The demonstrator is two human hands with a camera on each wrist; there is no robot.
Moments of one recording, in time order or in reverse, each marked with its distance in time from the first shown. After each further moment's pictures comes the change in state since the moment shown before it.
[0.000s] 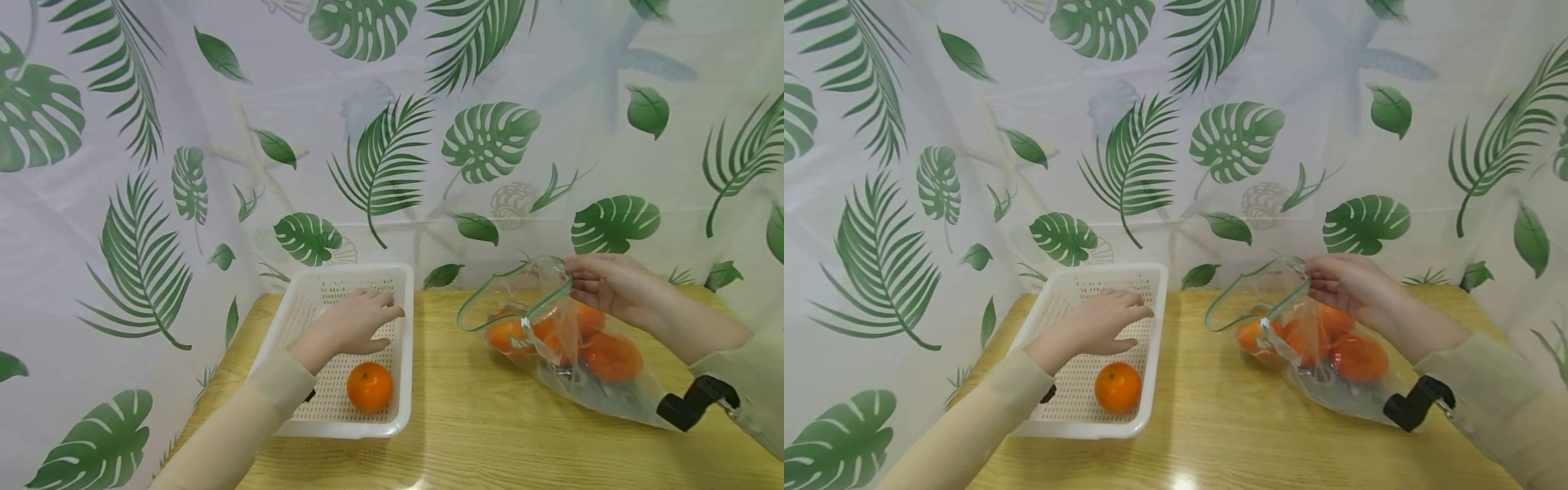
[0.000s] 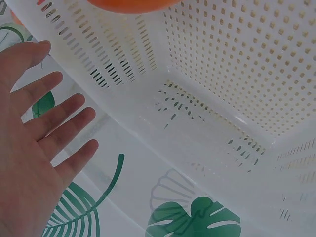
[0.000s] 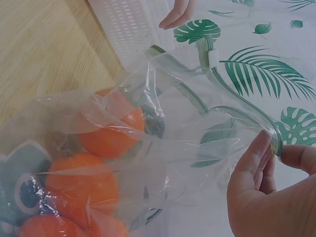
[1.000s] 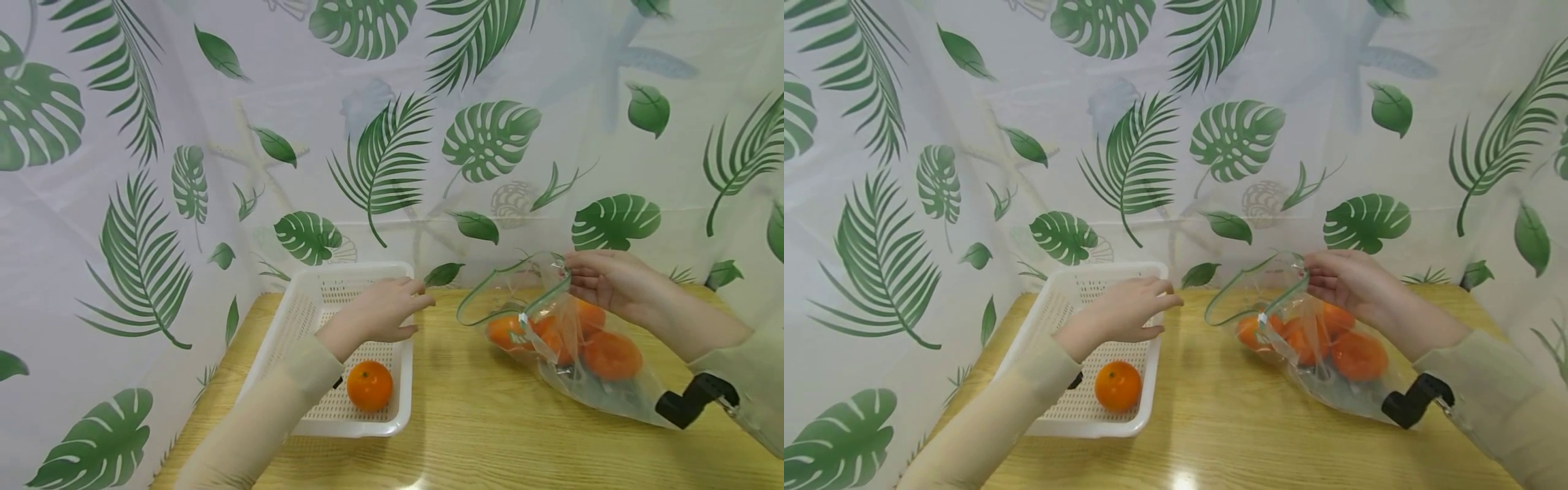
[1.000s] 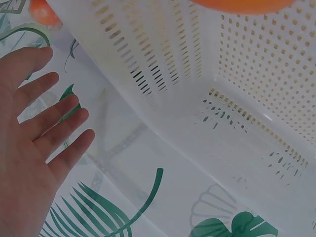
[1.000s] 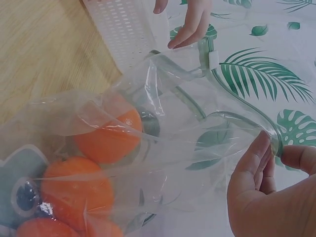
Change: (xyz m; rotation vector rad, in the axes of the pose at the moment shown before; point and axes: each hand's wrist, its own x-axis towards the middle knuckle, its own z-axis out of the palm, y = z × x) left_hand 0.040 0.017 -0.017 0.038 0.058 0.080; right_hand 0.000 -0.003 0.003 -0.016 0.000 0.000
